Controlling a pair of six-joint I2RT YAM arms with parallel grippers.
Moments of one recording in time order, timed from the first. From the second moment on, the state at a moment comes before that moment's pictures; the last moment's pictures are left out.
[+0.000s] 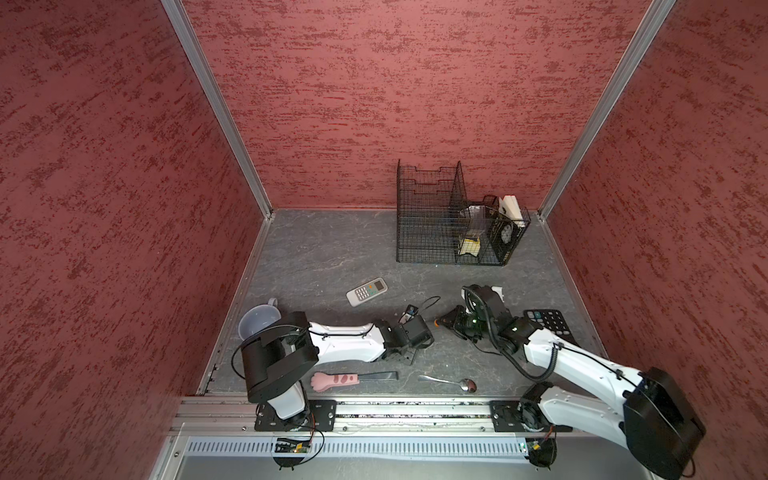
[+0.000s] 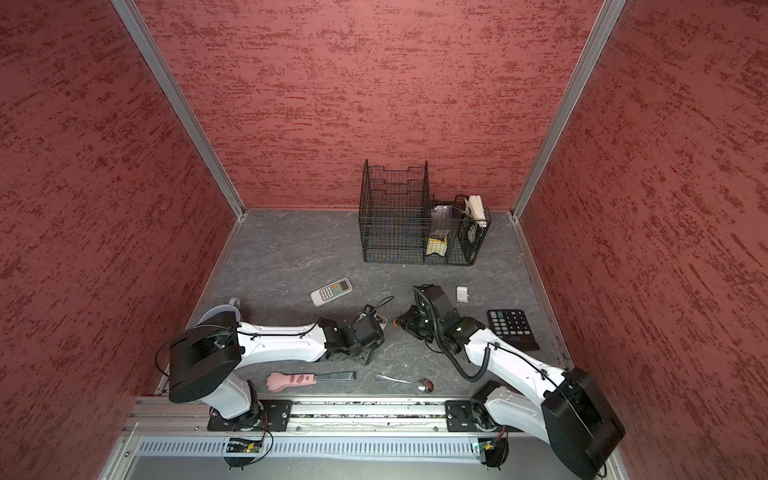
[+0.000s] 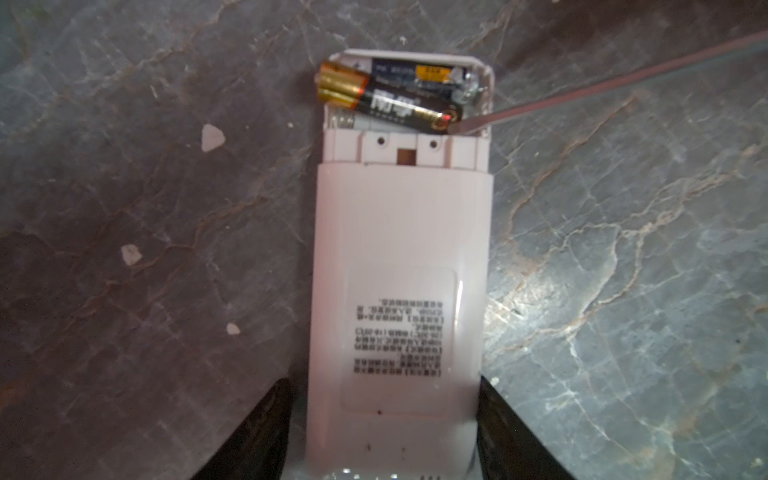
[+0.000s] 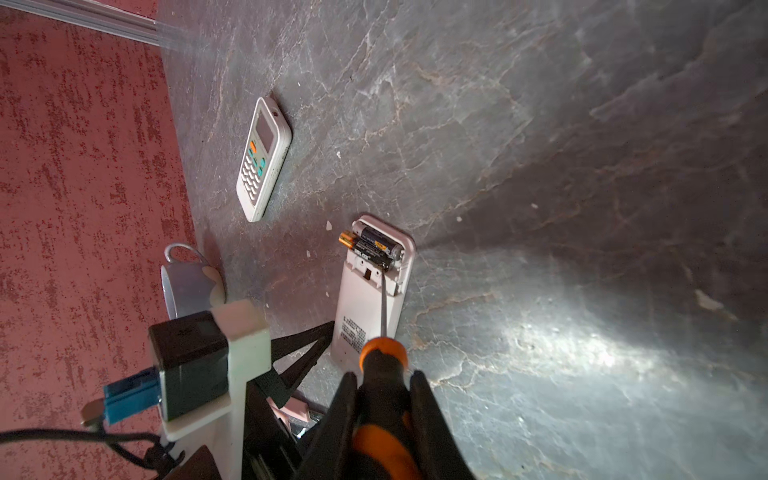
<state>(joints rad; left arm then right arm) -1.13 1.65 0.85 -0.44 -0.24 -0.64 0.63 1.12 0.53 -0.18 -0.27 1.09</state>
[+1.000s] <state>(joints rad) -1.13 1.65 0.81 -0.32 -0.23 -0.50 0.63 1.06 0.58 -0.23 -0.24 1.08</state>
